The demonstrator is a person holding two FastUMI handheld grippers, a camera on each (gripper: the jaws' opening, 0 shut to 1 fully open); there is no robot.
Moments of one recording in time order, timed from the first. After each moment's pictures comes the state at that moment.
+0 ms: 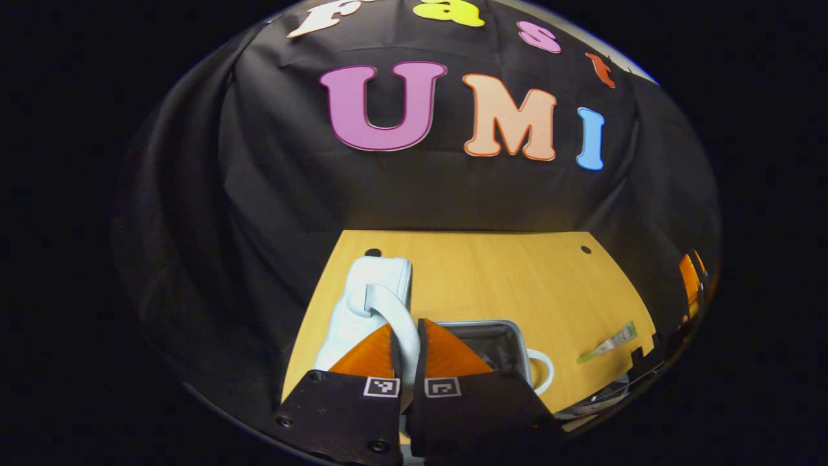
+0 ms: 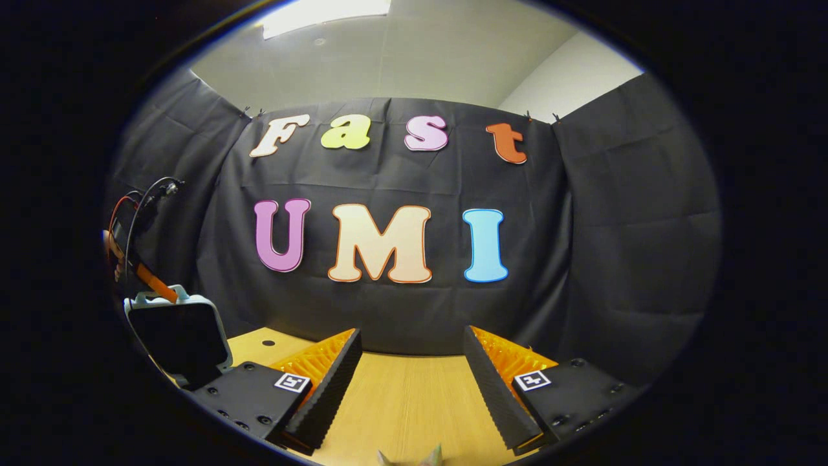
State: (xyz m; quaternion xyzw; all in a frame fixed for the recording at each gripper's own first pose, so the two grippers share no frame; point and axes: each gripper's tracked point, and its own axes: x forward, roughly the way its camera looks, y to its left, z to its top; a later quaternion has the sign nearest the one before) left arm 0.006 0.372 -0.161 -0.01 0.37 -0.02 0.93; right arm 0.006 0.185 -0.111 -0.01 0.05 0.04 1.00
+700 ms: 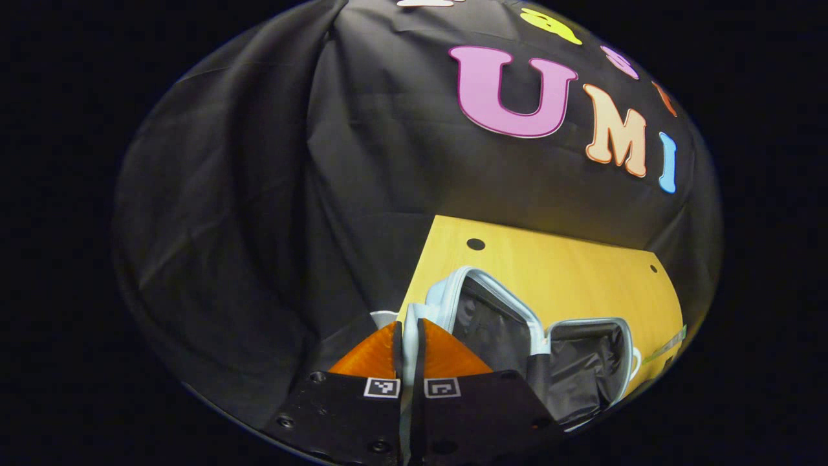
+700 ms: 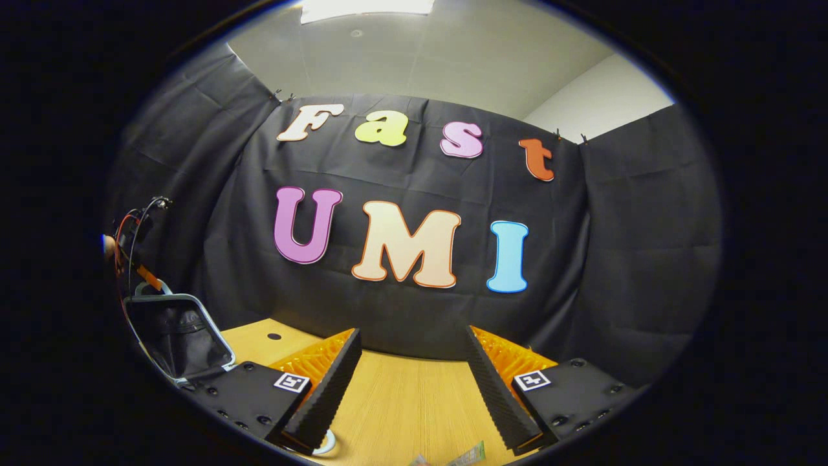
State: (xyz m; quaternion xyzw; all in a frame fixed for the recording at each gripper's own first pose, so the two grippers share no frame) left arm 0.002 0.572 -0.261 -0.05 0.38 0.09 0.92; right arm -0.004 0.272 -0.116 -0.07 0.04 0.06 1.00
